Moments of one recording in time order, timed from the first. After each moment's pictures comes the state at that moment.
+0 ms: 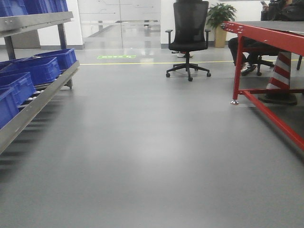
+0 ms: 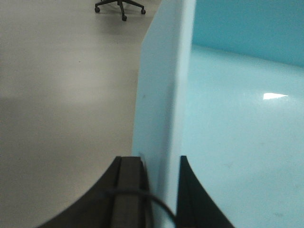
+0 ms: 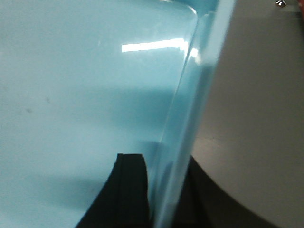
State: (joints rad) left arm -0.47 1.63 -2.01 0.05 0.83 -0.19; right arm 0.33 1.44 -1.76 0.01 0.99 0.14
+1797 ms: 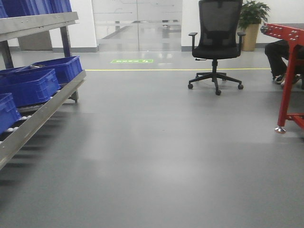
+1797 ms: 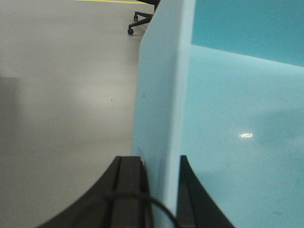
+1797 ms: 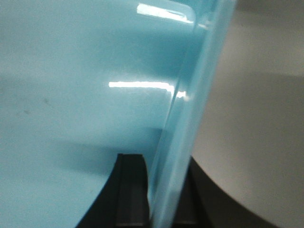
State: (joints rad) left arm -0.47 1.63 -2.01 0.06 0.82 -0.19; right arm 0.33 1.47 -1.76 0.01 0.96 0.14
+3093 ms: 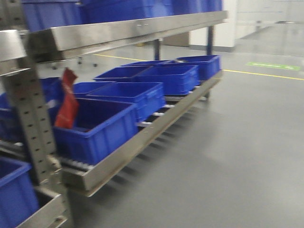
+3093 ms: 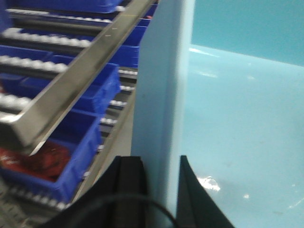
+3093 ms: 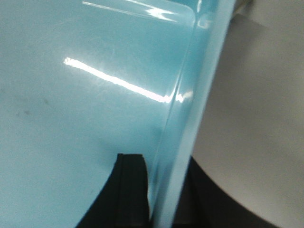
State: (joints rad) left arm -0.47 1.63 -2.01 0.06 0.82 -0.19; right arm 0.33 1.47 -1.76 0.01 0.96 0.14
